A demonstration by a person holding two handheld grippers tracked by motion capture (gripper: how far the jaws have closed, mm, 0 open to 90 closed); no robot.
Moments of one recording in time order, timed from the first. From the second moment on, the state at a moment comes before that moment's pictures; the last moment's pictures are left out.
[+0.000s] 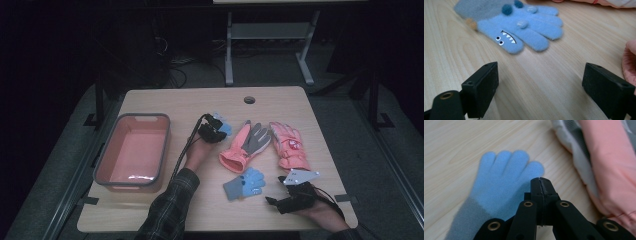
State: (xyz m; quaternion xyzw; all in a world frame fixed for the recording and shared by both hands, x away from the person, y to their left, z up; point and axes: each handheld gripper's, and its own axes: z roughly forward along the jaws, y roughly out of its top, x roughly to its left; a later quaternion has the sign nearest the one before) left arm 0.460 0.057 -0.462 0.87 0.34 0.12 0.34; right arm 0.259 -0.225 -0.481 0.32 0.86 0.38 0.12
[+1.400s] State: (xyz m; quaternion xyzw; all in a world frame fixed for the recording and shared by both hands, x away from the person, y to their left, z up) left arm 0.442 0.109 -0.442 0.85 0.39 0.12 0.34; right arm 0.259 -0.225 -0.481 0.32 0.86 0.38 0.12
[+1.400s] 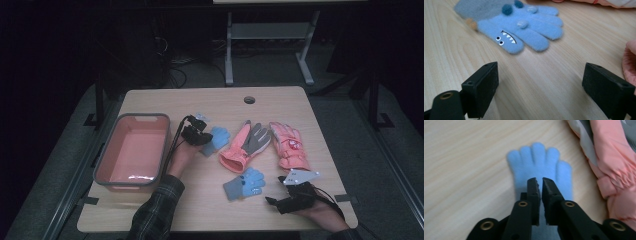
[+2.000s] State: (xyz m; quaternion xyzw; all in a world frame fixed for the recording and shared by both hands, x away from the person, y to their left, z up) left arm 0.450 0.110 -0.460 0.86 0.38 0.10 0.33; right arm 0.259 -0.225 -0.481 0.32 0.86 0.38 0.12
